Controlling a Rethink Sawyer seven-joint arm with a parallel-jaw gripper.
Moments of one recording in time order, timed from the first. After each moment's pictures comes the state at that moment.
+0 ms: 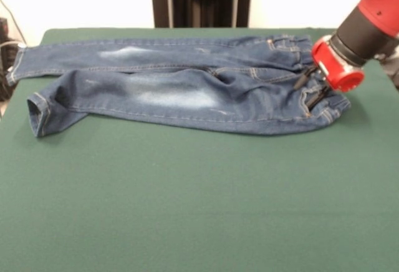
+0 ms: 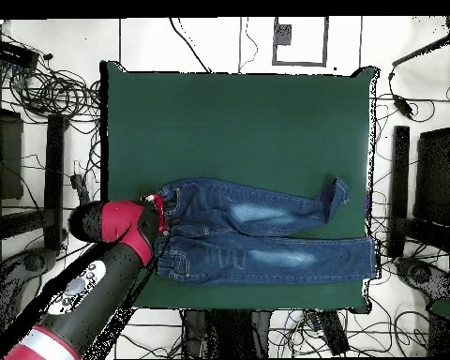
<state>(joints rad) 0.70 0.02 -0.74 1.38 0.59 0.61 3.02</state>
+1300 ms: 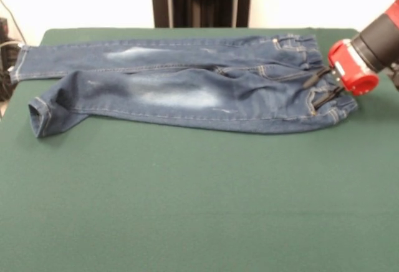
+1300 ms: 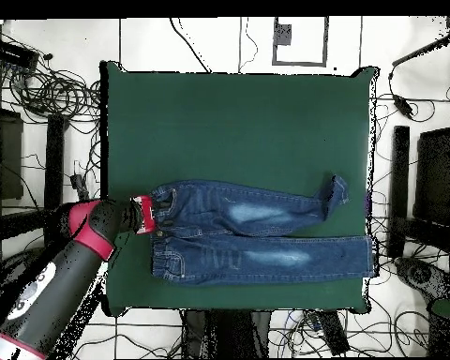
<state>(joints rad) 0.81 0.22 -0.95 1.17 0.57 0.82 3.30</state>
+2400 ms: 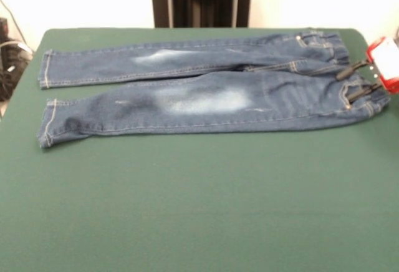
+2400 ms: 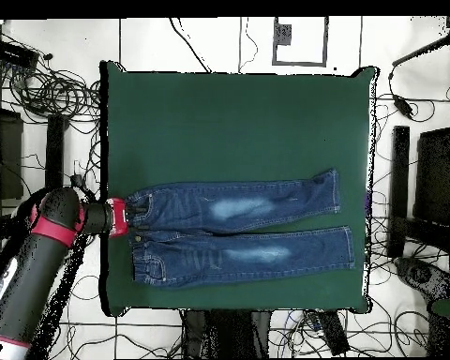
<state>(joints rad) 0.84 0.30 -1.03 0.94 0.54 1.11 3.33</state>
